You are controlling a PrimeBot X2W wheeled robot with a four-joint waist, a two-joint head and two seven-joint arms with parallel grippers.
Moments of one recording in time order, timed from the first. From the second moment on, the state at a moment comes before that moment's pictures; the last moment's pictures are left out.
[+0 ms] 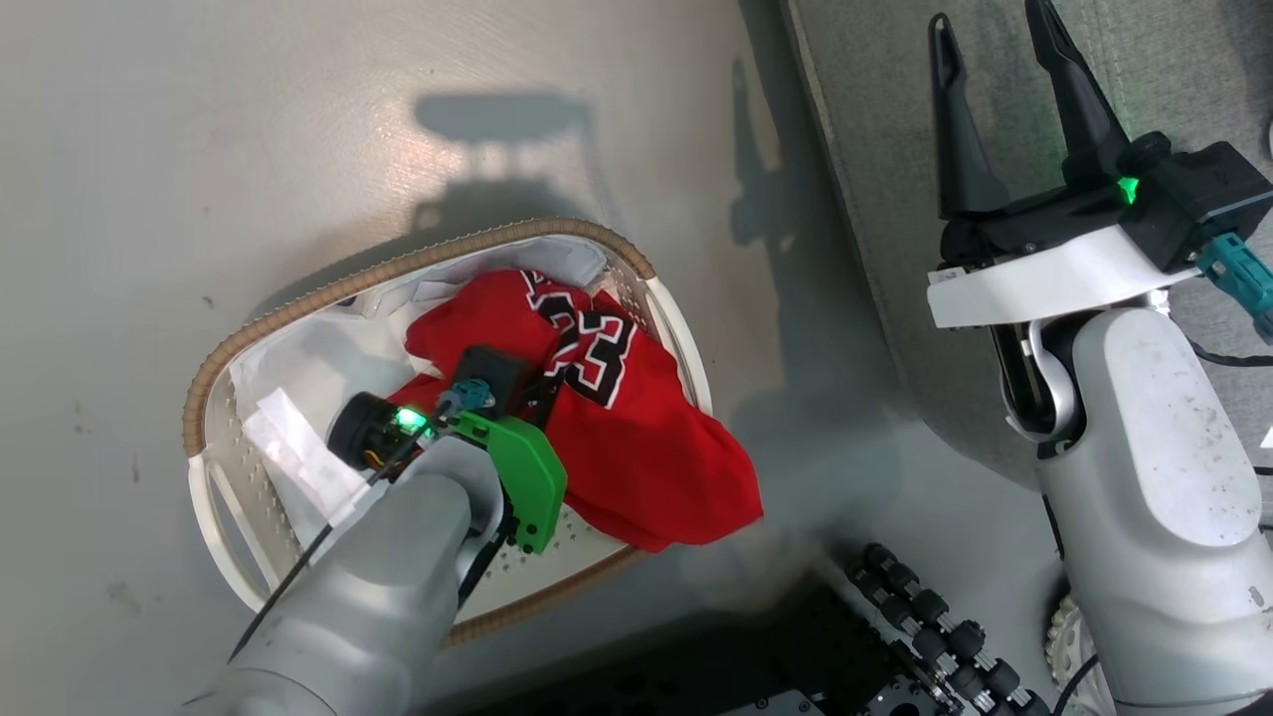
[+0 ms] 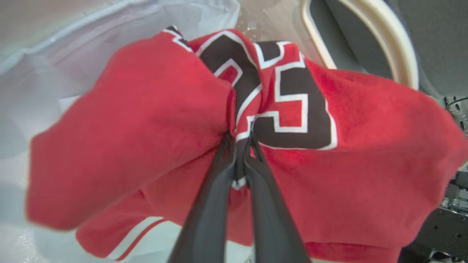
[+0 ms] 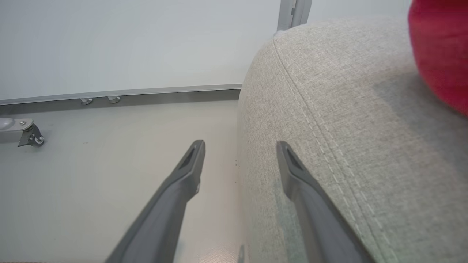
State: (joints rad) left arm -0.83 0.06 -1.10 1.13 -0.79 -0.13 -0.25; right arm -0.63 -0.09 0.12 0.14 0.22 0.13 -0.26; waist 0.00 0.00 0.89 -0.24
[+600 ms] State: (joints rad) left arm -0.69 0.15 -0.84 0.85 -0.71 -0.13 -0.26; right arm -0.58 -0.07 0.22 0.25 0.25 0.13 -0.26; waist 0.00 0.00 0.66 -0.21
